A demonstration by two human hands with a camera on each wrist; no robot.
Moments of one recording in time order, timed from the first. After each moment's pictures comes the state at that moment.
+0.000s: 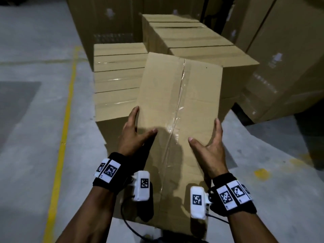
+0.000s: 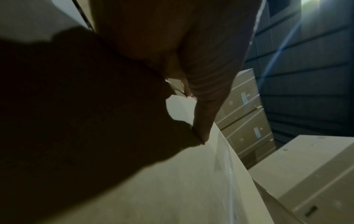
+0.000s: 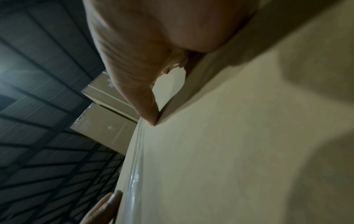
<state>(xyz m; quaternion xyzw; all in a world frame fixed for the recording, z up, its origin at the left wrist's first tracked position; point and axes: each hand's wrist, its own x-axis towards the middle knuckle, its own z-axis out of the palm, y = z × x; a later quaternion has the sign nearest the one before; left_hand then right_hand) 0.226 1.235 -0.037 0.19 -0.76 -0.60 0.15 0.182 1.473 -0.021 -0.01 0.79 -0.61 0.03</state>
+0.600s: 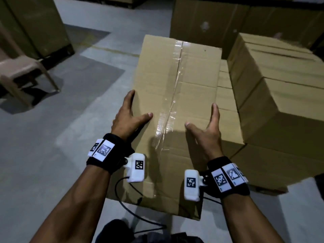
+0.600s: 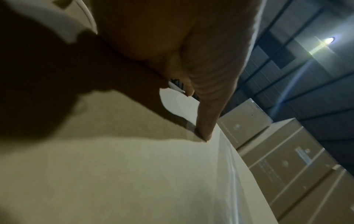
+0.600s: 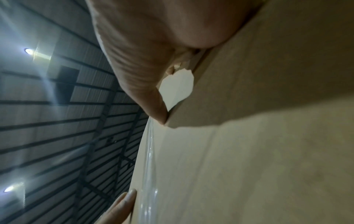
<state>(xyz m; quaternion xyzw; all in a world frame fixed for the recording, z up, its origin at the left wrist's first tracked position) 0.289 1.036 -0.015 0.38 -0.71 -0.49 0.32 0.122 1.227 -0.004 -0.27 0.78 -0.55 0.14</state>
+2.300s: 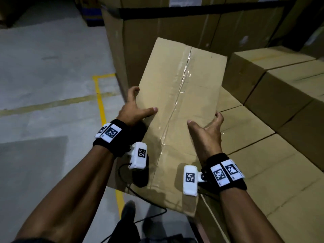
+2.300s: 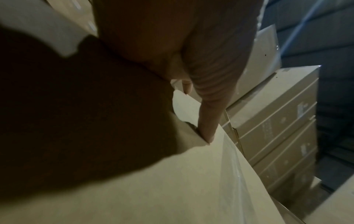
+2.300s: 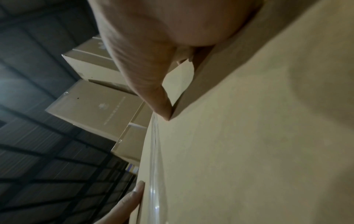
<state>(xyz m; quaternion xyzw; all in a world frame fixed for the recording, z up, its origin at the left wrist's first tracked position) -0.236 0.222 -0.011 0.13 -0.83 -0.53 0.12 -0.233 0.466 -0.025 0.10 0.77 -0.63 -0.03</state>
